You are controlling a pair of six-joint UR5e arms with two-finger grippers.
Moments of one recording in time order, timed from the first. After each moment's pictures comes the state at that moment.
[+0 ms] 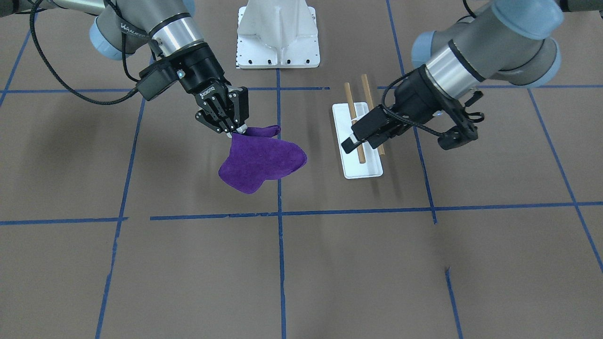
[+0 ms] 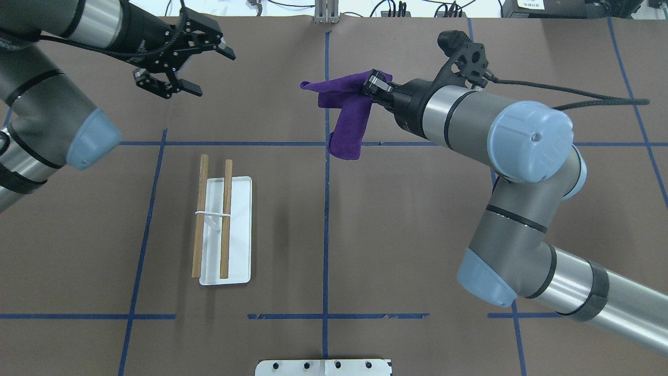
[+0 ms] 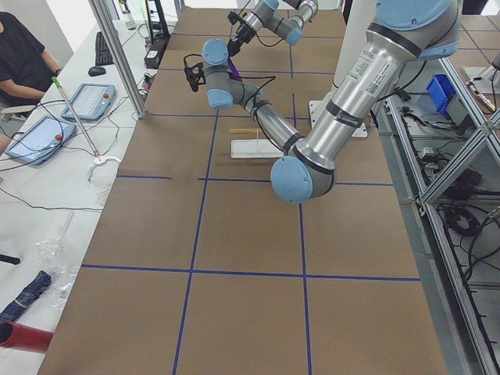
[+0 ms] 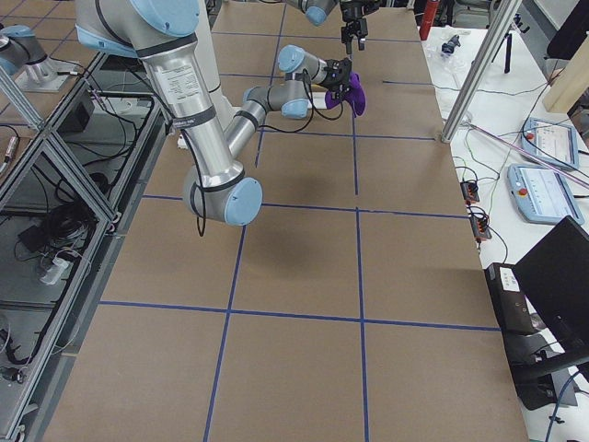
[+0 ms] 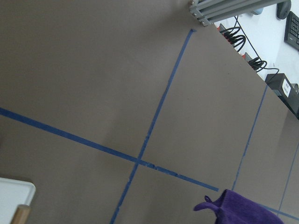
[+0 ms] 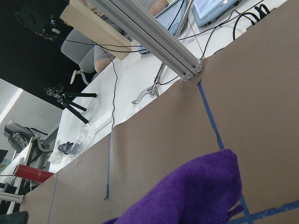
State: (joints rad) left arm -0.90 -2.19 -1.67 -2.28 -2.25 -1.89; right arm 0.54 -1.07 1.87 -0.89 1.37 1.65
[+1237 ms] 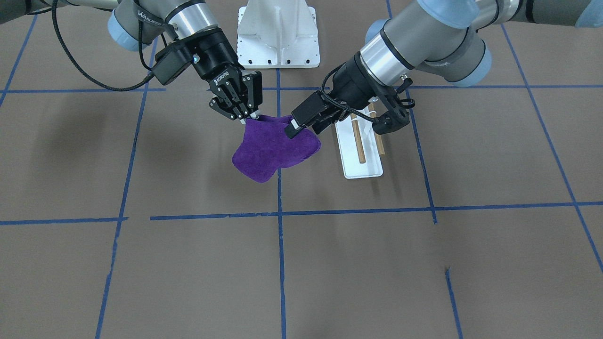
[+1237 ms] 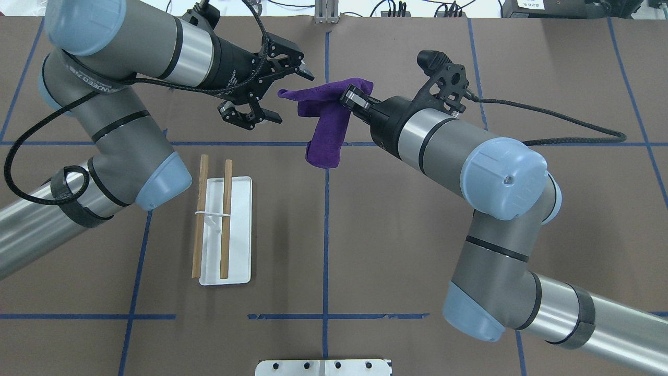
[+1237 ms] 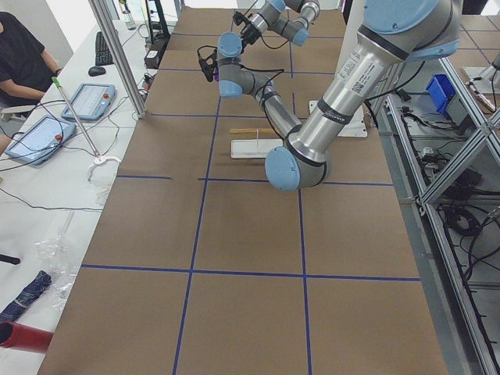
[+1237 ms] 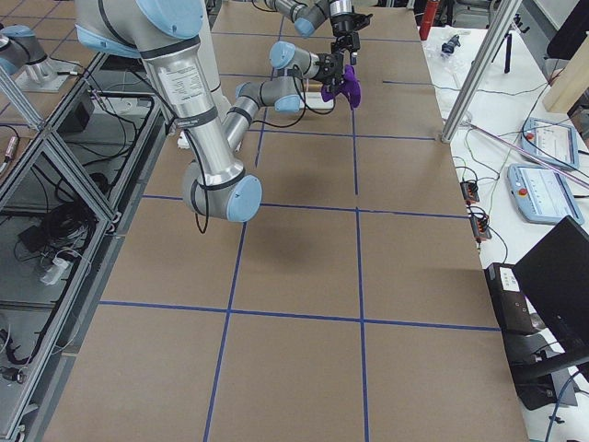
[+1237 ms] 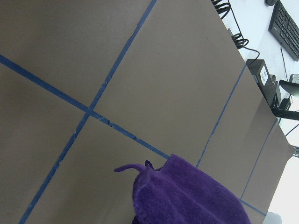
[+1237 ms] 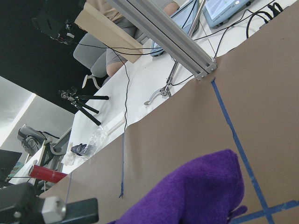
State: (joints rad) left arm -0.80 -2.25 -1.65 -2.30 -2.16 -1.99; right arm 0.50 -1.06 1.89 -0.89 1.31 1.64
